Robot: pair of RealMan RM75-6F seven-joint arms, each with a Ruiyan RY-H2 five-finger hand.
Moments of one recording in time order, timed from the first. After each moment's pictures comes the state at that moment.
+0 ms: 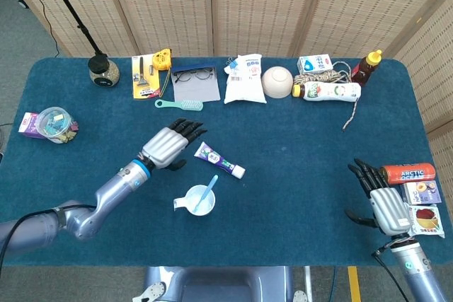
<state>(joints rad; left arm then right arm) -0.96 -1.45 -0.15 -1.41 1.23 0.72 0.15 0.22 -1.29 0.00 -1.34 -1.62 1.42 0.36</state>
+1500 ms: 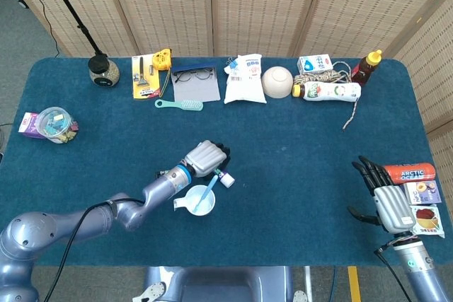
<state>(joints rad) -1.12 -1.74 -0.15 -1.12 1.21 0.59 0.17 0.21 -1.28 0.01 -1.34 -1.61 1.43 0.38</state>
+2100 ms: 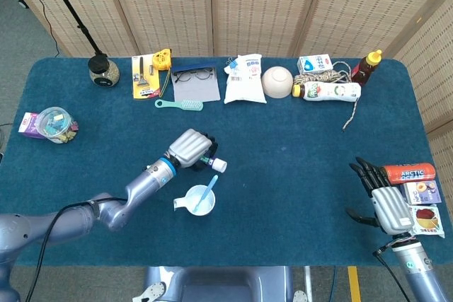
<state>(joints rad) -1.05 -1.61 -0.17 -1.24 1.22 0.69 0.09 0.21 -1.29 0.00 -1.34 -1.62 1.43 0.37</state>
